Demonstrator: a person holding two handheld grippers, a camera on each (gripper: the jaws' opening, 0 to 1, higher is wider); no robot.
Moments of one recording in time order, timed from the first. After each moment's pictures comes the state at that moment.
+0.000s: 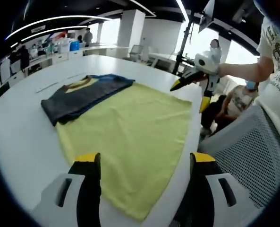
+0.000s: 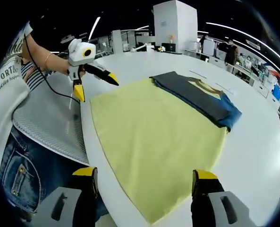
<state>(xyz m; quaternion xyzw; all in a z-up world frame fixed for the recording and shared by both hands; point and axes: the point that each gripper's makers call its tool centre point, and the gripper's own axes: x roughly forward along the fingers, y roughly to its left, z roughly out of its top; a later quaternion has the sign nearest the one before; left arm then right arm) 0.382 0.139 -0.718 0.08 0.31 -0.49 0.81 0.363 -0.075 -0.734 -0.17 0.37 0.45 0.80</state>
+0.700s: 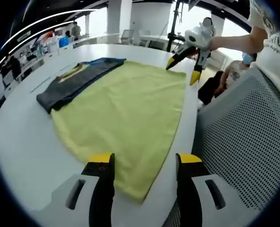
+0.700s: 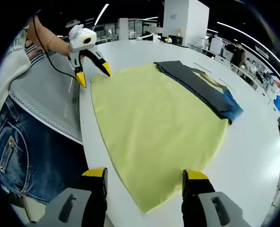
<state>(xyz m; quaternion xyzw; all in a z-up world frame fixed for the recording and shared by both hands) 0.357 0.162 -0.751 0.18 0.35 -0.50 0.77 0.358 -0.095 -0.755 -0.23 0.38 0.45 0.77</state>
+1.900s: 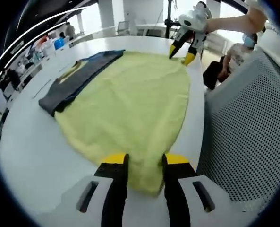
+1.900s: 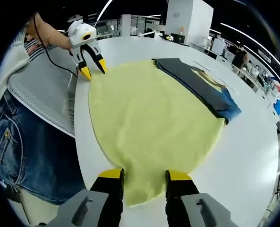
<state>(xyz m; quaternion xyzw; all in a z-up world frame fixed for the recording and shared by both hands) 0.368 0.171 -0.758 0.24 0.35 -0.49 0.76 0.370 -0.106 -0.758 -0.26 0.38 0.45 0.77</state>
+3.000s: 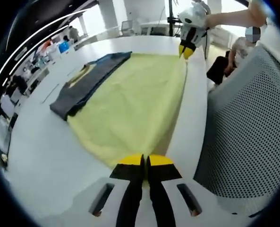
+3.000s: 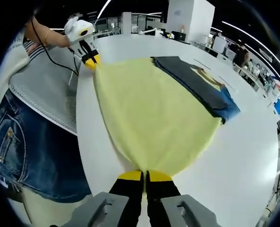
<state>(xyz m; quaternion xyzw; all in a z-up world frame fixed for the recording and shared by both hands) 0.365 0.180 -0.742 0.28 0.34 -0.46 0.77 0.364 -0.111 -0.754 -0.26 0.40 0.44 0.76</state>
